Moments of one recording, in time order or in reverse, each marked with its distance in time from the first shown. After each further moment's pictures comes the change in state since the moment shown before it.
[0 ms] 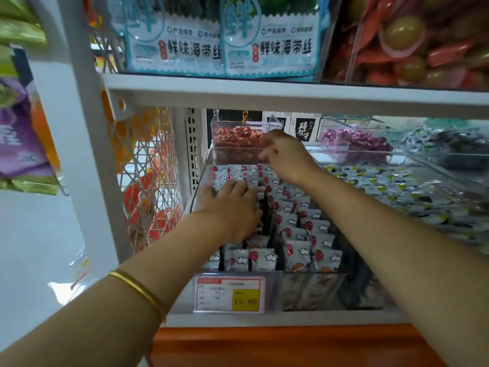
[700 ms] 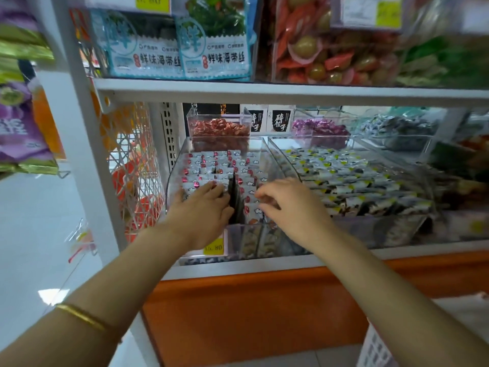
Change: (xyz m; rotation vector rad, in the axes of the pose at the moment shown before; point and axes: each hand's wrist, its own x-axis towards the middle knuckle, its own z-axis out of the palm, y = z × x) left_hand -0.081 0.022 0.005 0.008 0.035 0.082; right_hand -0.173 -0.003 -0.037 -0.279 0.024 -0.133
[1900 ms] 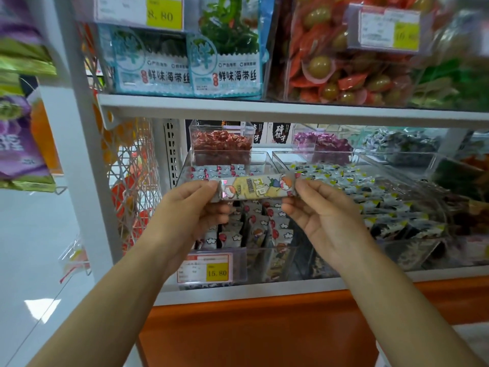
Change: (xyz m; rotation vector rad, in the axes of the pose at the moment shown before) left_hand -0.020 -0.001 -0.033 -1.813 0.344 -0.164; right_hand 0.005 -0.005 -0.021 1.670 0.275 0.513
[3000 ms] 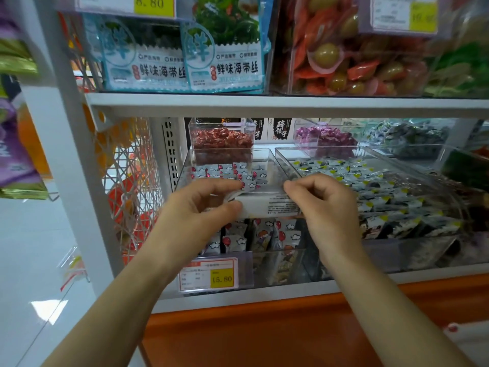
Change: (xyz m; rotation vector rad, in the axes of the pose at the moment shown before) left_hand -0.001 -0.002 -0.005 0.434 -0.092 0.213; right_hand 0.011 0.019 0.006 -0.715 0.145 -0.432
